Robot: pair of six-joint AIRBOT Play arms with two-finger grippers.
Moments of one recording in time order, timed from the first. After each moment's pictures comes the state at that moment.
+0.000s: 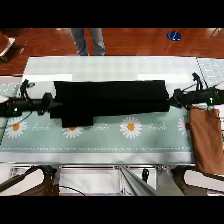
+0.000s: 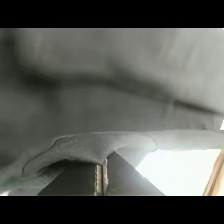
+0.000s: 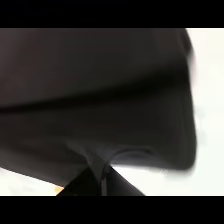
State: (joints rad) left arm 0.32 -1.25 0.76 0.63 -1.05 -1.21; right arm -0.31 -1.41 0.98 -0.83 1.18 1.31
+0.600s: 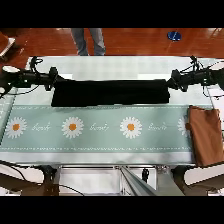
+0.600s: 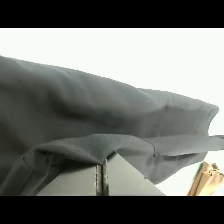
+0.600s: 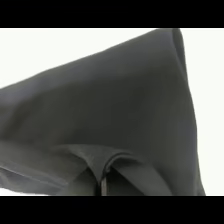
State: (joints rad) left arm 0.23 -1.73 1.31 0.59 -1.08 -1.30; right arm -0.28 -1.73 1.38 -0.78 1.15 1.36
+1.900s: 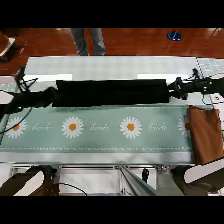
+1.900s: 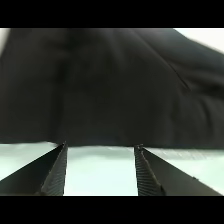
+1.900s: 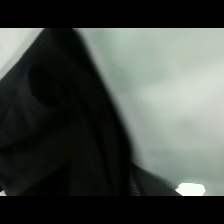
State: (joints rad) left arm 0.10 -1.03 0.71 0.86 -0.75 -1.37; right arm -0.35 -1.84 1.31 -0.71 1.16 1.35
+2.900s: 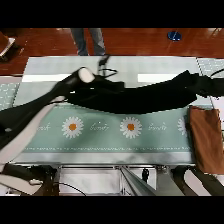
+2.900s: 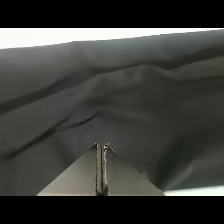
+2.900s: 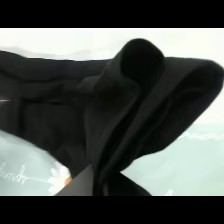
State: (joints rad) left arm -0.56 -1.70 1.41 0.82 -0.76 -1.47; right arm -0.33 -0.94 1.06 -0.93 1.31 1.31
